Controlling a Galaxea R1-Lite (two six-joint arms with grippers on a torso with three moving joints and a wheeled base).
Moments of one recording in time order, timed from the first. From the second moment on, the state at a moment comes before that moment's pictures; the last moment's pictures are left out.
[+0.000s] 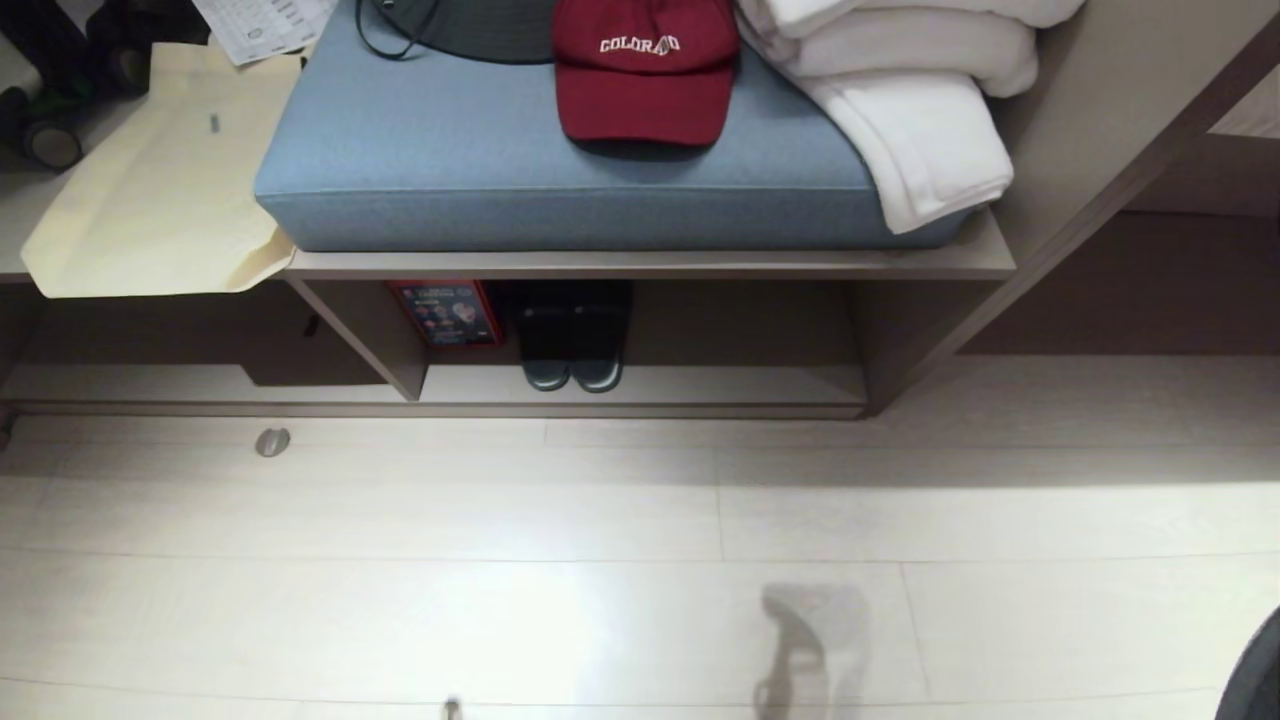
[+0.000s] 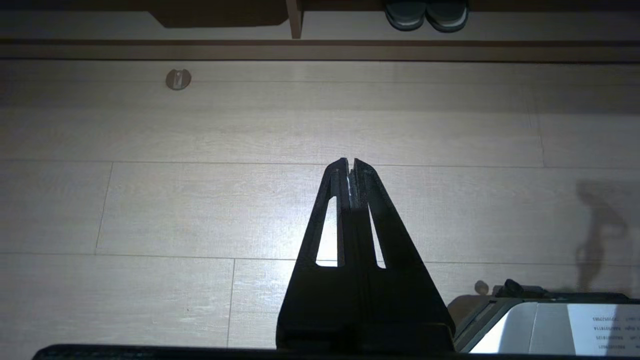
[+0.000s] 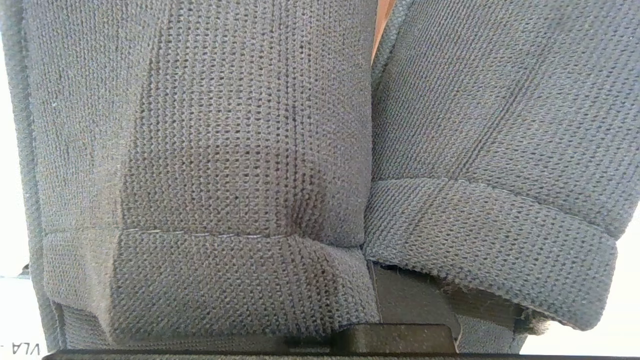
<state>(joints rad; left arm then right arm) 0.00 0.00 0.00 0.00 0.00 -0.02 0.01 0.00 0.00 0.00 0.00 -0.03</state>
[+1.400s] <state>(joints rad) 0.00 0.00 0.00 0.00 0.00 -0.02 0.01 0.00 0.00 0.00 0.00 -0.03</state>
